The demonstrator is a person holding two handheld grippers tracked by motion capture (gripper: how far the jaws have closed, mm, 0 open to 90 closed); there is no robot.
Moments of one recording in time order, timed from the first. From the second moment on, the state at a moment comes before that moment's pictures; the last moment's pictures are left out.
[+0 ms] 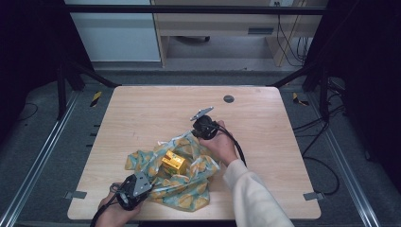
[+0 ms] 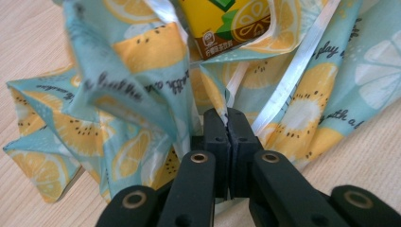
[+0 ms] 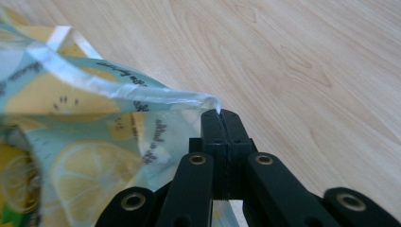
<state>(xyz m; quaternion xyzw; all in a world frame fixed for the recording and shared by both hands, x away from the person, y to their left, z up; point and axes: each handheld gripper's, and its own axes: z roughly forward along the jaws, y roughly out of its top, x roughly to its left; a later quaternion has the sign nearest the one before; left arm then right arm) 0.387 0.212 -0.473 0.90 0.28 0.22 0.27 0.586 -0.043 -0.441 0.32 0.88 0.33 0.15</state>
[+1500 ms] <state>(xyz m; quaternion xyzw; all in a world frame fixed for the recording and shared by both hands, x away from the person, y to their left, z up) 0.379 0.212 -0.456 0.86 0.30 0.25 0.33 0.567 -0.062 -0.417 0.33 0.85 0.37 0.17</state>
